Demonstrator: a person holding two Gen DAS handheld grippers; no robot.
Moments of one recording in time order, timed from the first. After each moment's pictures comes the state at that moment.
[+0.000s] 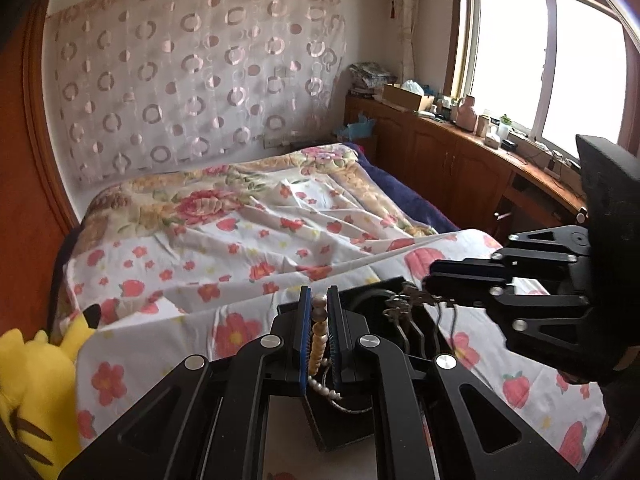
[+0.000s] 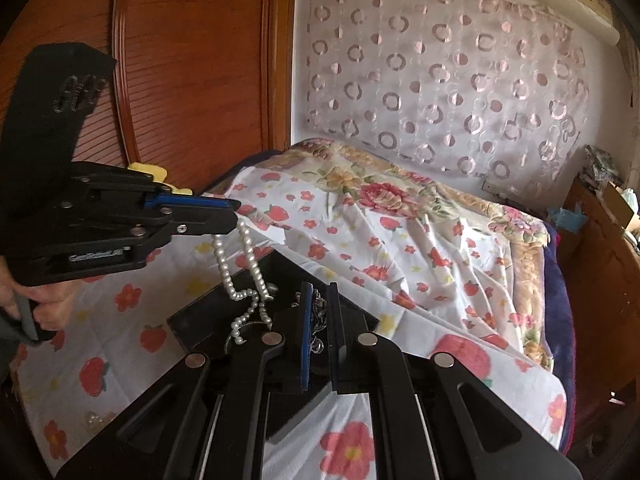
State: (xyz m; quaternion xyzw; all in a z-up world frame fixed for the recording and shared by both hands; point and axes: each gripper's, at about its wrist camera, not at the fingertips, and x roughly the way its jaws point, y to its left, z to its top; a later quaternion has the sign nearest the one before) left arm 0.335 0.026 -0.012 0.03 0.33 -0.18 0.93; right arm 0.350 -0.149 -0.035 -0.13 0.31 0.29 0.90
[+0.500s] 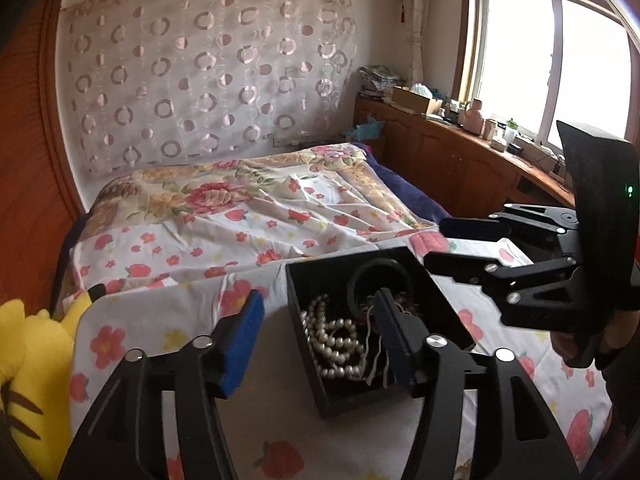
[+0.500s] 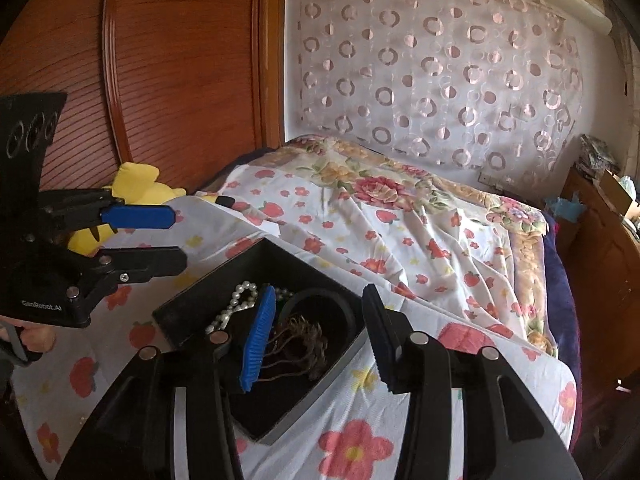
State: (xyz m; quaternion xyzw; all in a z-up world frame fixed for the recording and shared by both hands) left arm 0.298 0.035 -0.029 0.02 0.33 -0.16 0.93; right arm 0.340 -0.159 -0.043 -0.11 0.31 0.28 0.90
